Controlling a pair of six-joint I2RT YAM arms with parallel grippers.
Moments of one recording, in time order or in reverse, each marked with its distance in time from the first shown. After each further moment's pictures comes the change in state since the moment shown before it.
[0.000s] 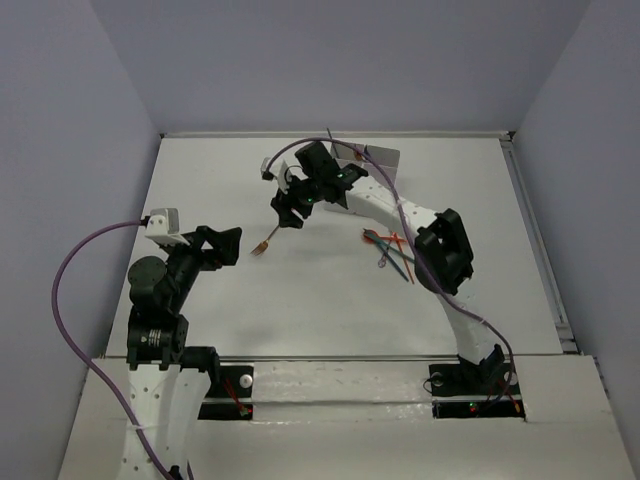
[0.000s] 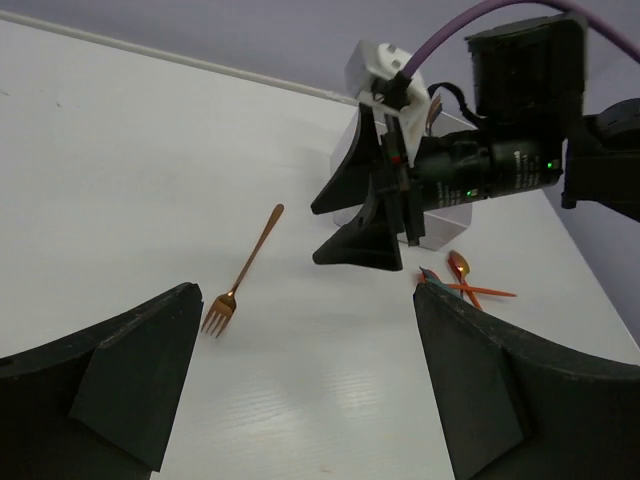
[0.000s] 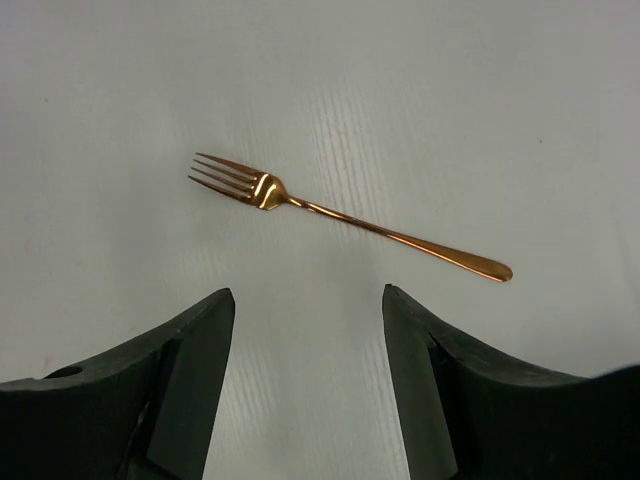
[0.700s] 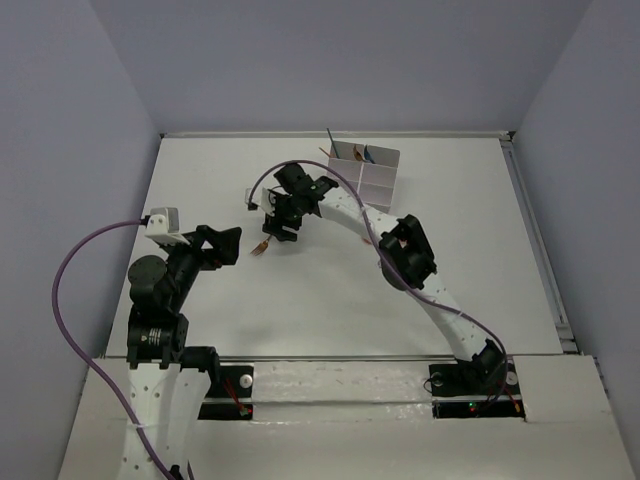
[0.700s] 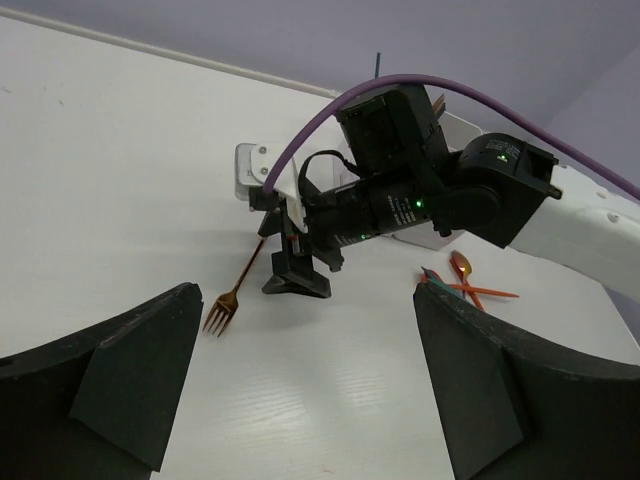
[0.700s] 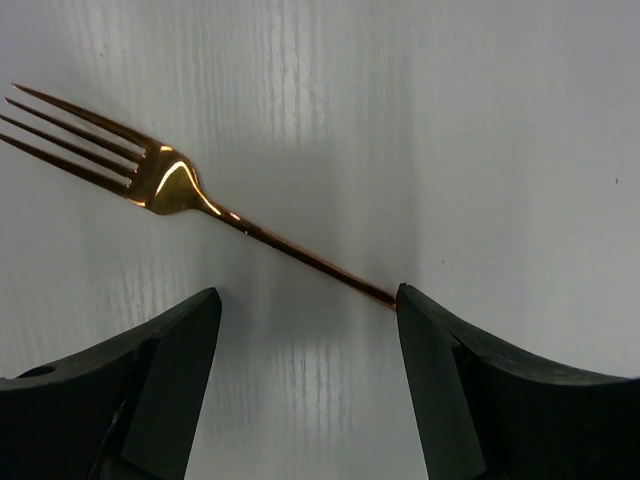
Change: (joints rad) left arm 0.006 0.003 0.000 0.000 -0.001 0.000; right arm 0.053 0.378 0.358 -0.198 0.155 -0.315
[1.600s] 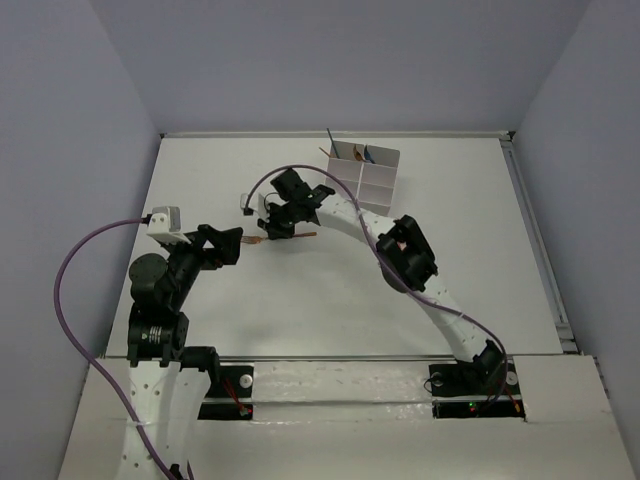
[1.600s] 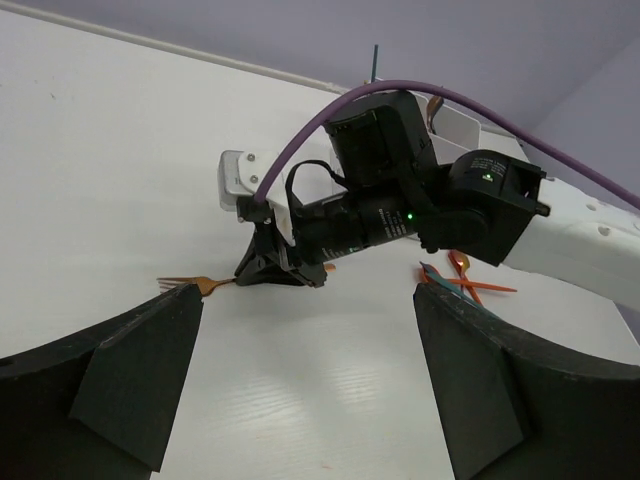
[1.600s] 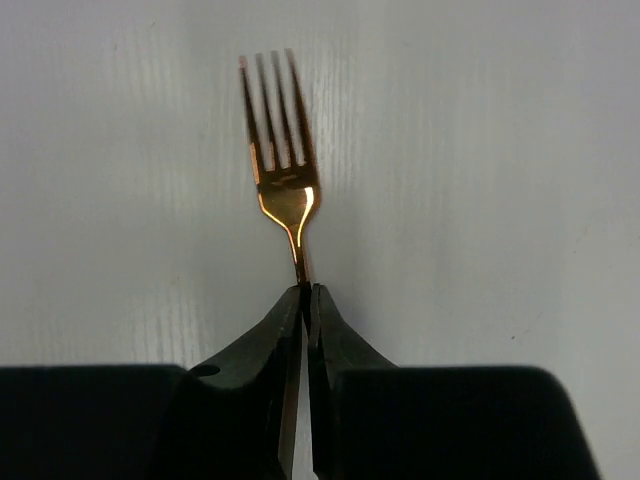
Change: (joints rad) left arm 0.000 0.016 0.000 0.000 0.015 0.000; right arm 0.027 0.005 -0.064 0.130 -0.131 0.059
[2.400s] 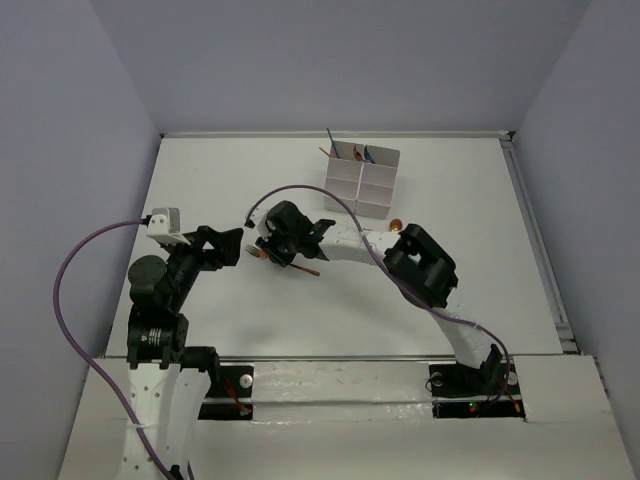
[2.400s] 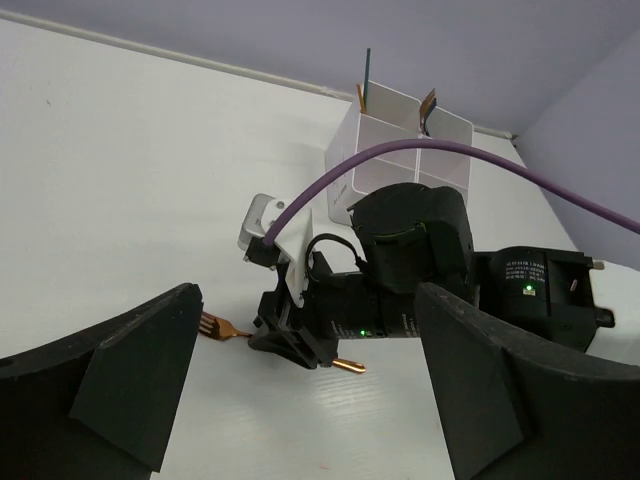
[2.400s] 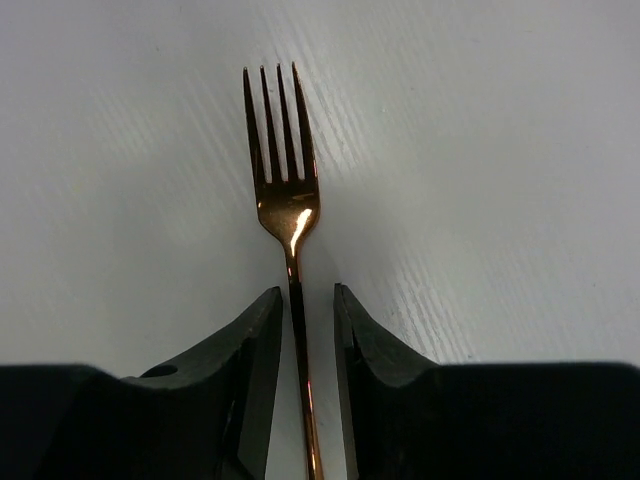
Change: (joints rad) left arm 0.000 -0.014 0.000 0.000 0.009 0.000; right arm 0.136 -0.322 -0.608 0.393 0.387 0.497
